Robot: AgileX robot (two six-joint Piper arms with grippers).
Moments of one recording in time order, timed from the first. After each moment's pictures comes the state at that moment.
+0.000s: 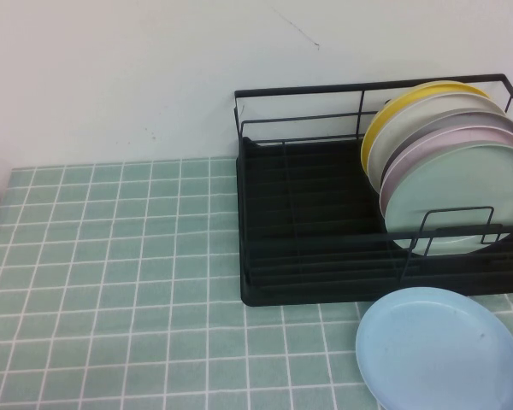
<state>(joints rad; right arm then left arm) 0.01 -0.01 0.02 0.05 0.41 -0.31 -0.03 -0.01 0.02 0.13 0.38 -0.04</state>
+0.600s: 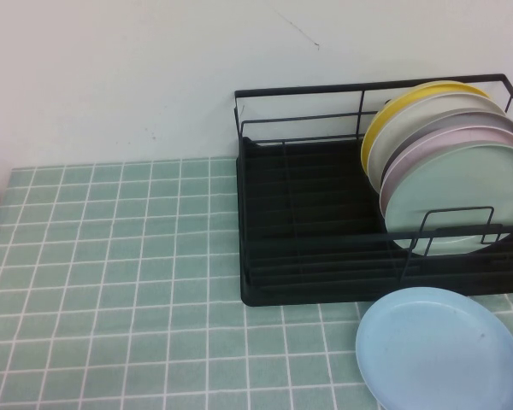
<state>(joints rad) 0.01 -0.01 0.02 0.14 0.40 -0.31 -0.03 -0.01 0.02 0.13 0.38 -0.04</state>
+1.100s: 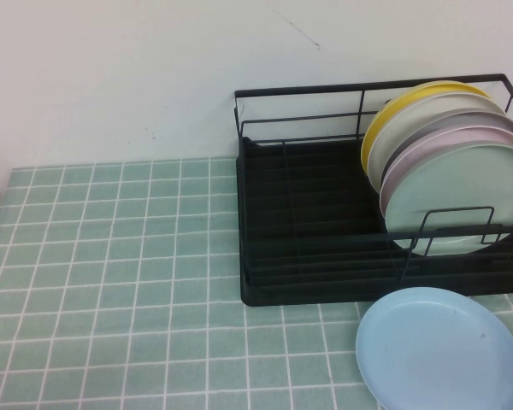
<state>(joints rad) 0.01 -0.01 0.03 0.75 0.19 -0.30 -0.03 -0.01 0.02 0.13 0.38 -0.04</state>
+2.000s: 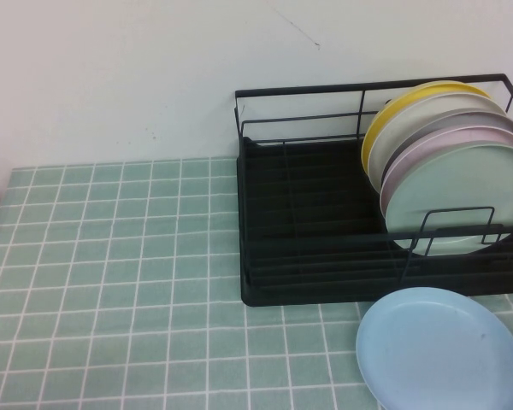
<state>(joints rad) 0.01 0.03 -0.06 0.77 0.34 -0.34 -0.03 -0.01 0.02 0.13 0.38 -0.04</state>
